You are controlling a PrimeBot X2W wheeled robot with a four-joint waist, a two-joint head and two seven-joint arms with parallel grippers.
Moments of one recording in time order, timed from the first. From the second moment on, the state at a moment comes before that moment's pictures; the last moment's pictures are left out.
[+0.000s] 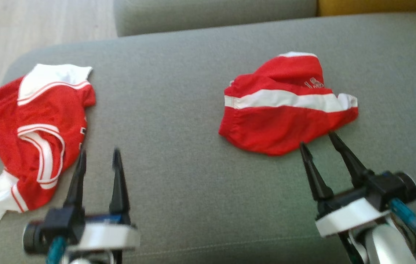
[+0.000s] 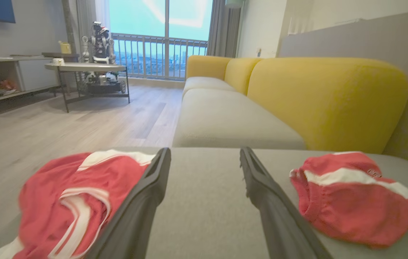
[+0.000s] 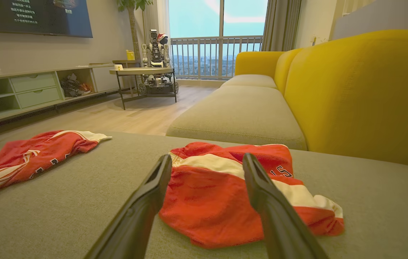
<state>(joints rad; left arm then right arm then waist) 0.08 0.06 -0.22 -0.11 -0.15 0.19 -0.26 -0.05 -0.05 0.06 0.08 0.05 0.13 -0.26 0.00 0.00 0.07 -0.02</state>
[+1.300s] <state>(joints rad) 0.20 0.06 -0.18 0.00 -0.11 0.14 -0.26 0.07 -0.05 0.07 0.10 0.02 0.13 -0.26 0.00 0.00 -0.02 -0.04</state>
